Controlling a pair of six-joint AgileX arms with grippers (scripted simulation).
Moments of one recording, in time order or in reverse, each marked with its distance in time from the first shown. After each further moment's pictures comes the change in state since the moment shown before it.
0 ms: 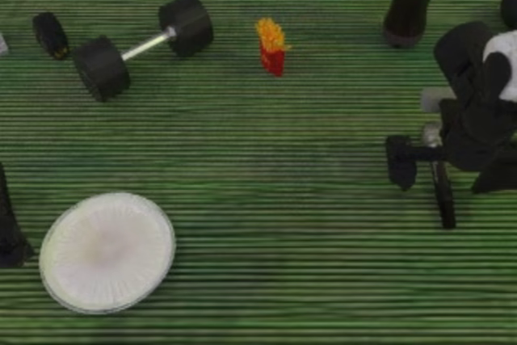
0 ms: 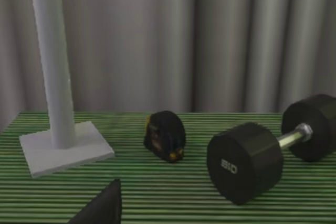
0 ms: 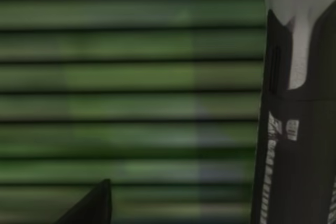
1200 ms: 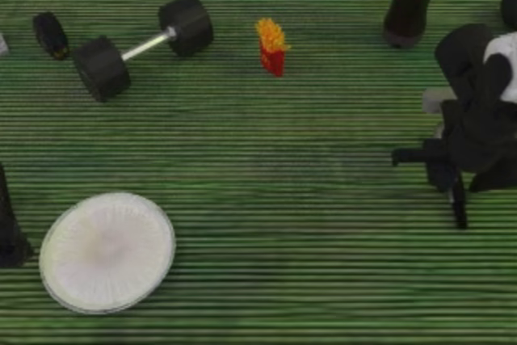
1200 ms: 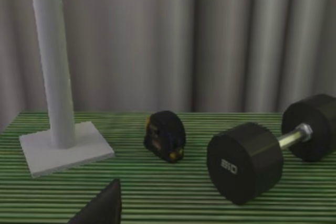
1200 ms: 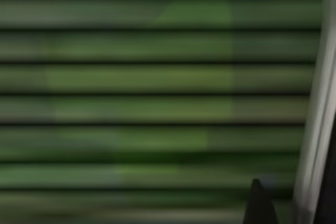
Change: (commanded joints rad) left arm 0.000 0.000 0.000 0.000 0.000 0.000; right arm 0.000 0.000 0.000 0.000 0.000 0.000
